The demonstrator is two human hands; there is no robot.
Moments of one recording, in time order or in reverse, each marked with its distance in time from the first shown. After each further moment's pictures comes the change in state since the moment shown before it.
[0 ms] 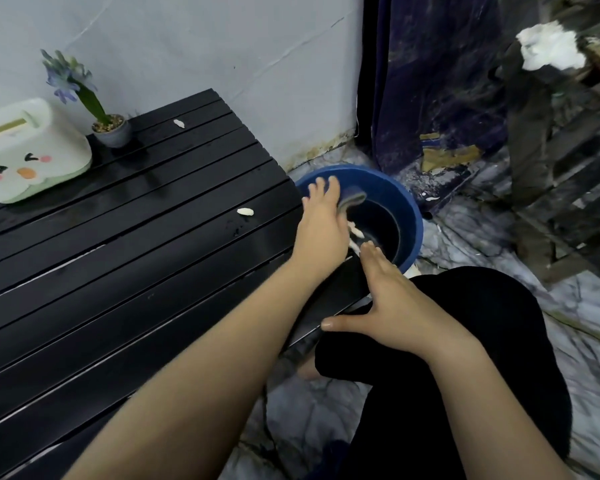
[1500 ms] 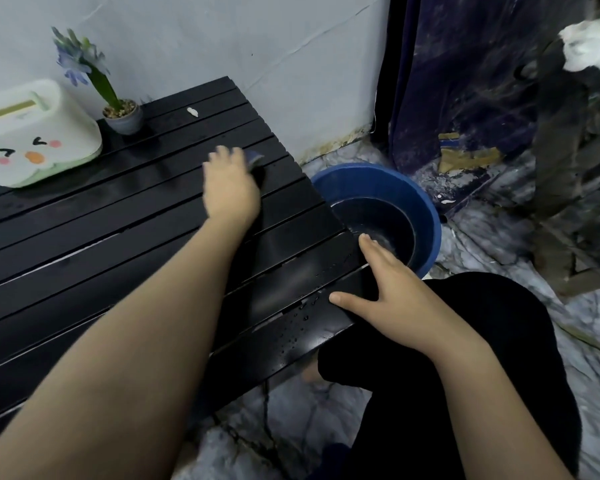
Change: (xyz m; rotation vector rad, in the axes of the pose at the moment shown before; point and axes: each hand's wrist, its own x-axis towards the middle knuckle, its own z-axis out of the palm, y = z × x) left_hand 0.069 -0.112 -0.096 0.665 0.324 -0.252; right_hand 0.018 -0.014 -0.006 0.076 0.040 -0.024
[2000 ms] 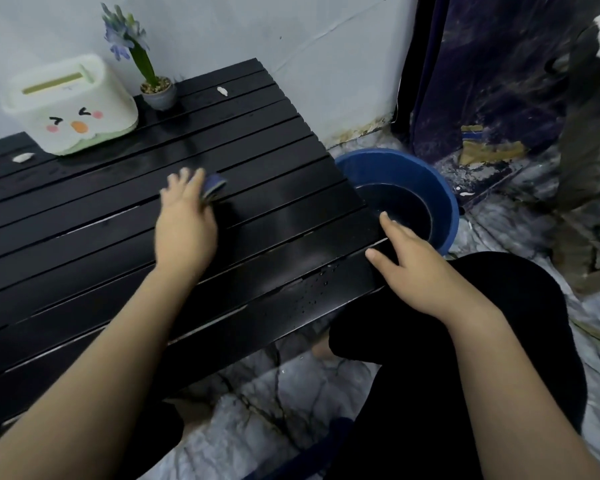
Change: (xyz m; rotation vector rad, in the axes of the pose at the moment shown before) left_hand -0.114 -0.093 -0.064 -0.278 0.017 -0.093; right_hand 0.000 0.003 0.003 -0.027 0.025 -0.001
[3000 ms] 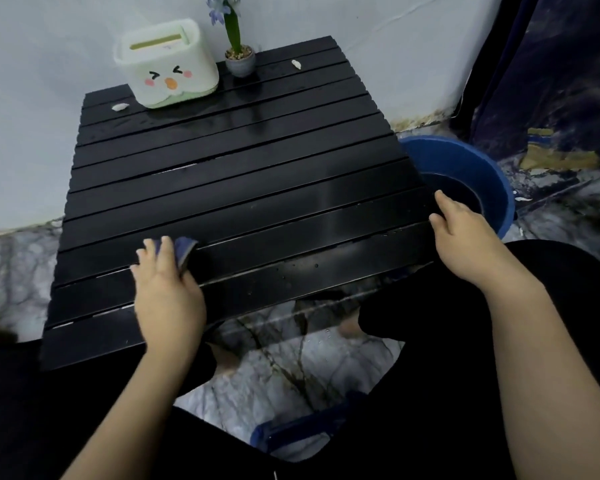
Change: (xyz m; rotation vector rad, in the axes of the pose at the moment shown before) left_hand -0.167 -0.069 -0.059 0.145 0.179 -0.394; right_hand 0.008 -0.008 0.005 -0.119 0.071 0.044
